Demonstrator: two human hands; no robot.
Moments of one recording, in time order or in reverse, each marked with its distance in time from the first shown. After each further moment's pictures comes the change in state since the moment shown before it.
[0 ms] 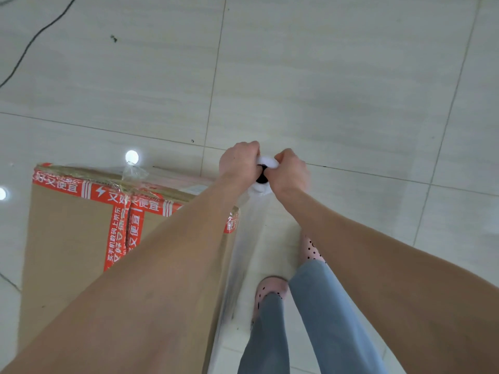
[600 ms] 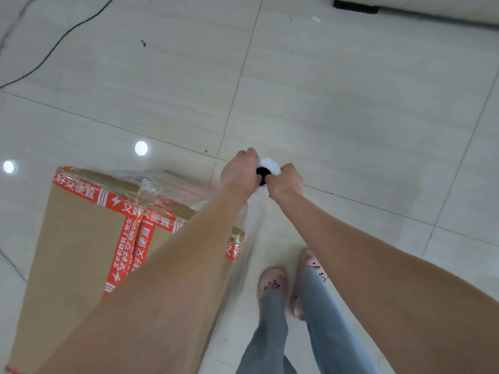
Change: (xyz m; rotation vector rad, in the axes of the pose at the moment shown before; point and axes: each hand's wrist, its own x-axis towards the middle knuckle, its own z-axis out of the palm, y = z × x) left_hand 0.022 -0.016 -0.033 -0.184 -0.035 -0.184; right_hand 0.030 -0.051 0.005 0.075 -0.158 0.086
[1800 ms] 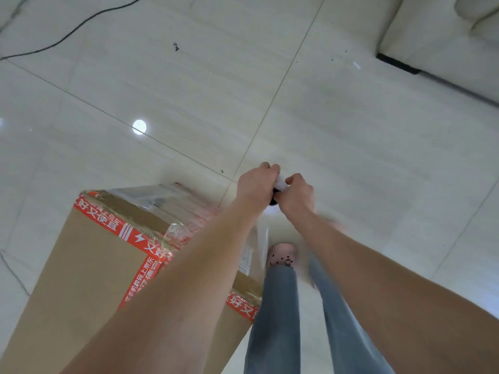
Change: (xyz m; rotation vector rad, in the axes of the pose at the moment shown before) left_hand 0.076 -0.028 -0.069 0.064 -0.034 0.122; right_hand 0.035 -0.113 0.013 -0.350 -0.008 -0.111
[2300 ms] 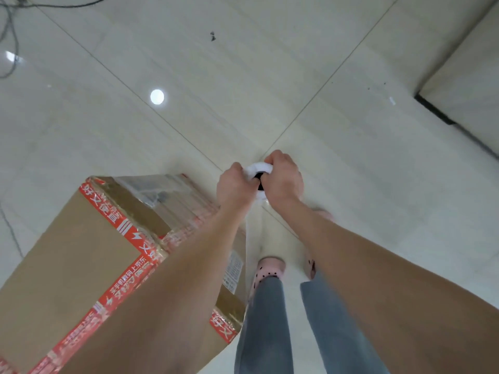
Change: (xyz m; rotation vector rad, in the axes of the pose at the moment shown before) left_hand 0.026 -0.052 -0.008 -0.636 0.315 -0.751; right_hand 0.039 -0.095 0.002 -0.254 -0.027 -0.396
